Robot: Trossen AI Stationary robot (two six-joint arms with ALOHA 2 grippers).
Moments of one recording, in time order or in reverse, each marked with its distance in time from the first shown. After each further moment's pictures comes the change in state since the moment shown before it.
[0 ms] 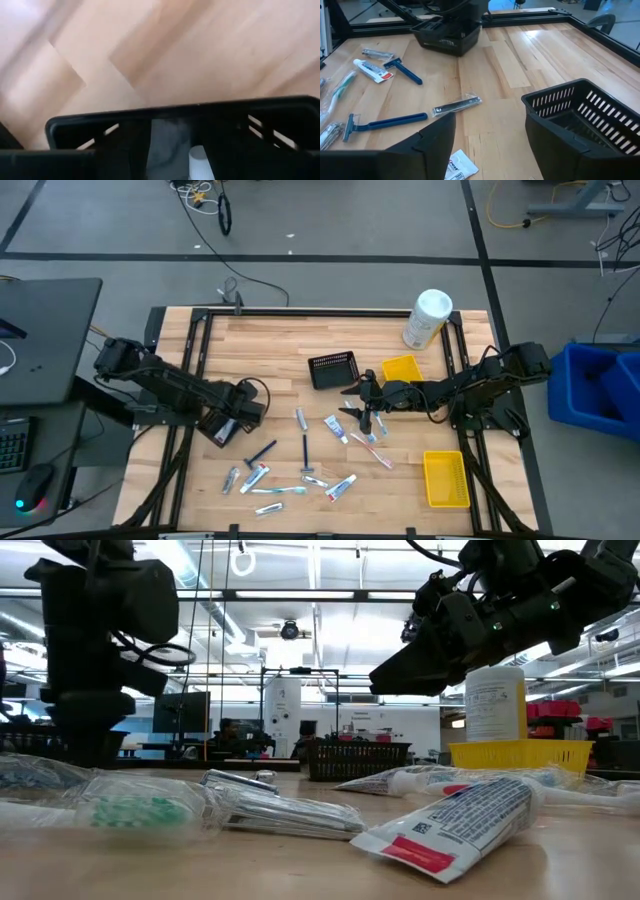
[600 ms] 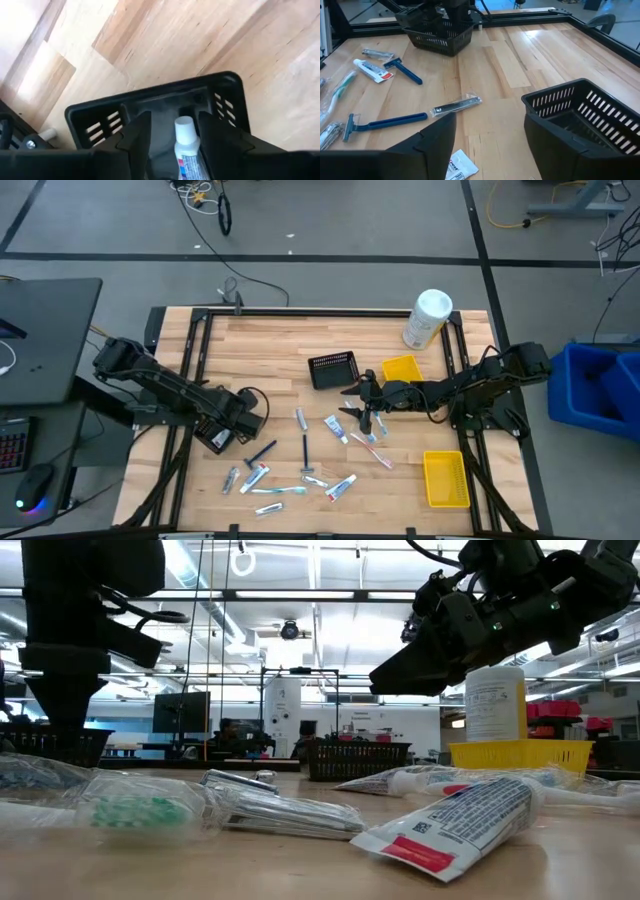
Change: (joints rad) left arm -0.140 -0.007 0.133 -0.171 0.053 -0.034; right arm 0.000 0.000 0.000 0.000 0.000 0.000
